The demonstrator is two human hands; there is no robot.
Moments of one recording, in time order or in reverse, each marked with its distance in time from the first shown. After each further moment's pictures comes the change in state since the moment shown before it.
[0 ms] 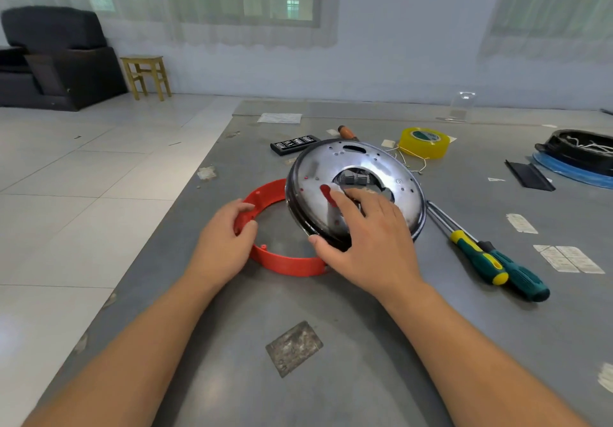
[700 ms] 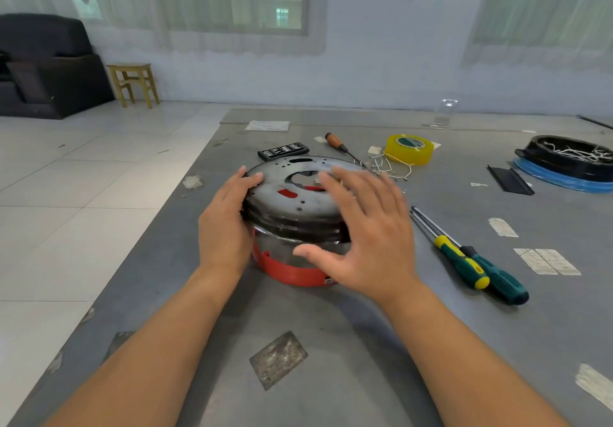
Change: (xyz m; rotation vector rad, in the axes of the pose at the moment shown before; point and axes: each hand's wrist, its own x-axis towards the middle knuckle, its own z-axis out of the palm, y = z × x) left_hand 0.010 0.041 0.021 -0.105 0.275 0.347; right_hand 0.007 0.010 -0.019 0.099 0.310 -0.206
